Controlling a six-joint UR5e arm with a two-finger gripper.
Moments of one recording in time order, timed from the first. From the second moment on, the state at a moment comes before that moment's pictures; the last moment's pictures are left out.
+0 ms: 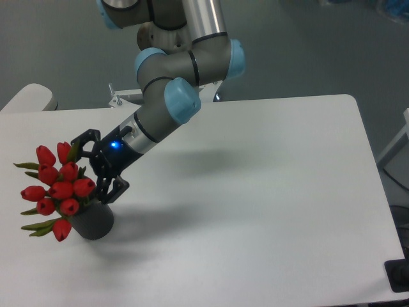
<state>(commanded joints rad) 2.28 -1.86 -1.90 -0.73 0.58 1.13</state>
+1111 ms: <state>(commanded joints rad) 2.27 -1.86 -1.89 -0.73 0.57 1.13</state>
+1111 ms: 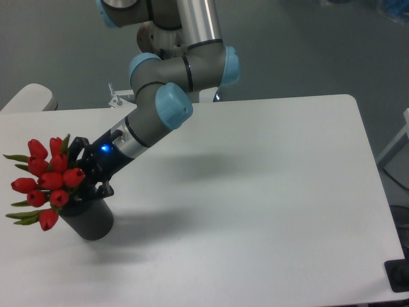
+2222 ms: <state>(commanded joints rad) 2.28 -1.80 -1.78 -0.73 0.55 0.88</state>
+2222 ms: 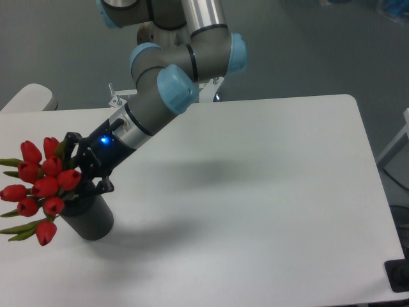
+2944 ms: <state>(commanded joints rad) 2.33 -1.79 -1.67 -0.73 0.46 0.76</state>
